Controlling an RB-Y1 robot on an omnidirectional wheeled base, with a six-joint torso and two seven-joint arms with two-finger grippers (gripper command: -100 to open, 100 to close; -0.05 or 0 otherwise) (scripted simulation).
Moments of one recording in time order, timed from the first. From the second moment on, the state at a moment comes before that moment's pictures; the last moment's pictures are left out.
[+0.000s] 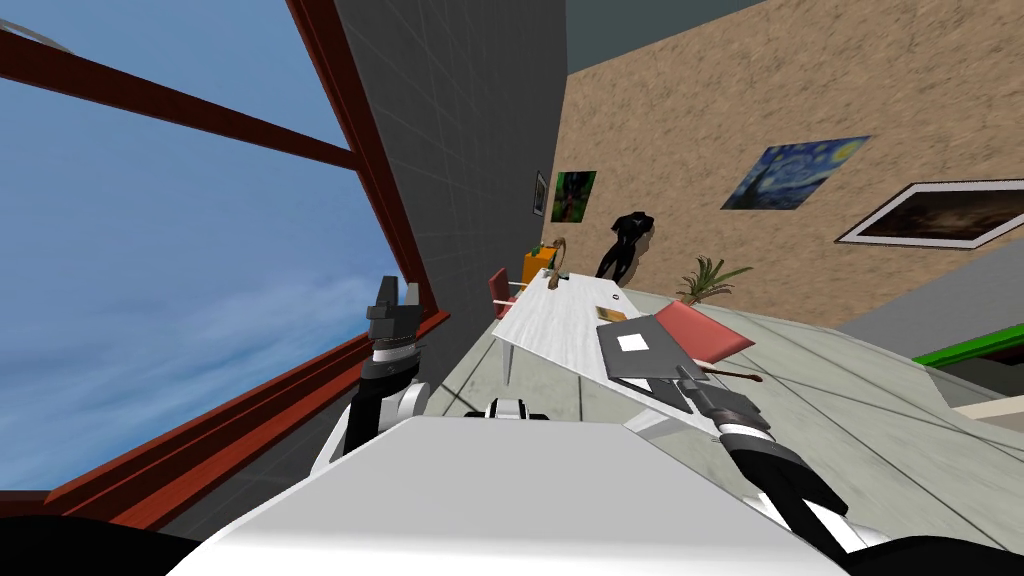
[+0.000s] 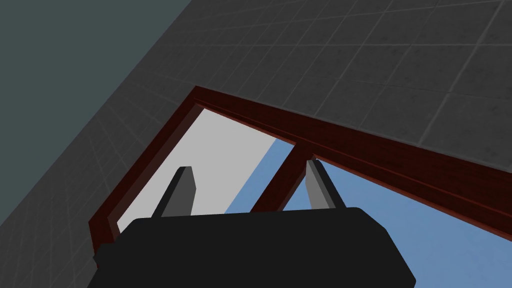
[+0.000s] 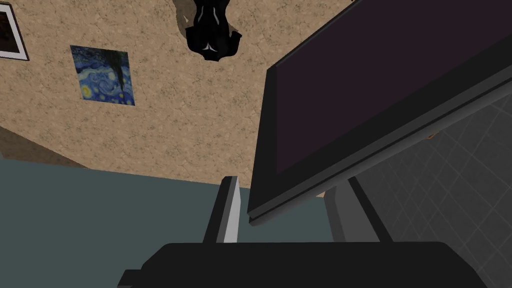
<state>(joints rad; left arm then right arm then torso) 0.46 -0.01 0.02 -2.33 -0.05 -0.59 -0.04 0.64 -0.36 -0.58 -1.78 0.45 -0.25 0.63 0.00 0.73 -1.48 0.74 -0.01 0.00</state>
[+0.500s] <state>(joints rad) 0.46 -0.01 0.02 -2.33 -0.05 -0.59 -0.04 0.57 -0.32 -0.55 -1.68 0.41 -0.29 0.59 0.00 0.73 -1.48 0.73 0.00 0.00</state>
